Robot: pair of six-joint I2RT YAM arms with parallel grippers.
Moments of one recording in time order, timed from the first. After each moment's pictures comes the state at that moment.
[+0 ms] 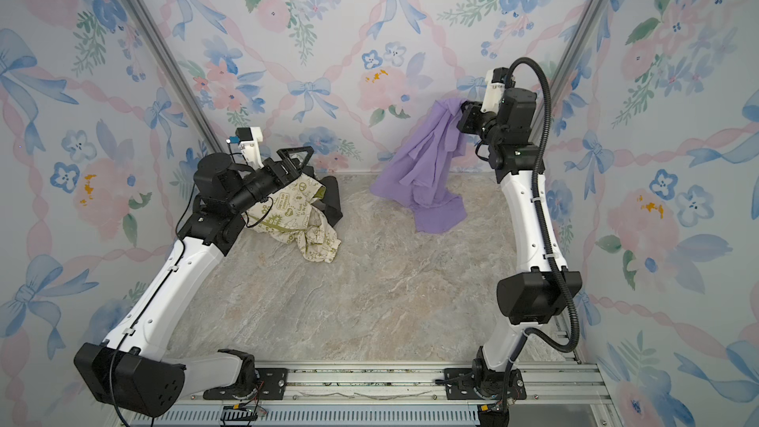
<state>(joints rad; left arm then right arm) -0.22 1.27 1.32 -0.05 0.43 -0.80 0.02 1.79 2.12 -0.43 -0.26 0.25</state>
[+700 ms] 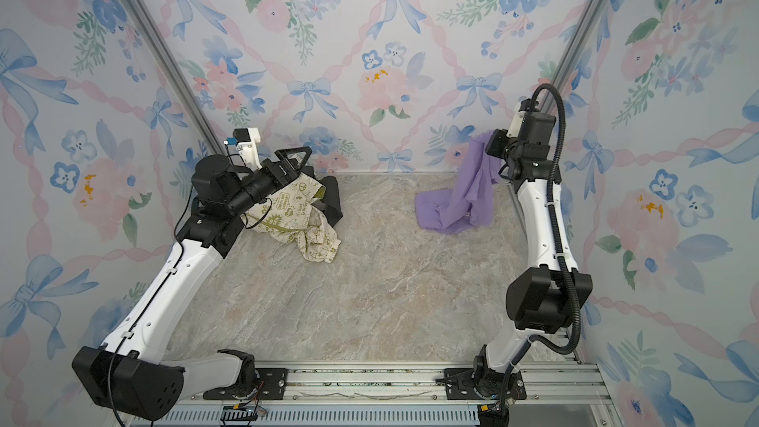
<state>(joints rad) -0.22 1.25 1.30 -0.03 0.42 -0.80 -0.13 1.73 1.88 -0.49 -0.15 0.24</state>
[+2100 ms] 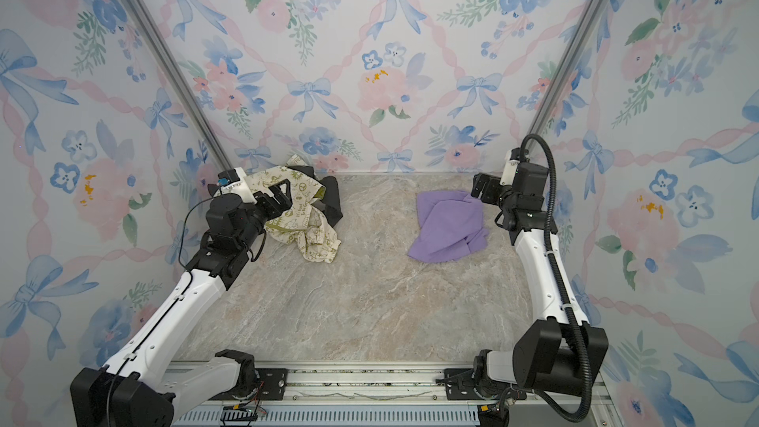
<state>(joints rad) -0.20 1.10 0.87 0.04 -0.15 -0.50 -0.13 1.36 1.20 -0.30 -0.15 0.15</state>
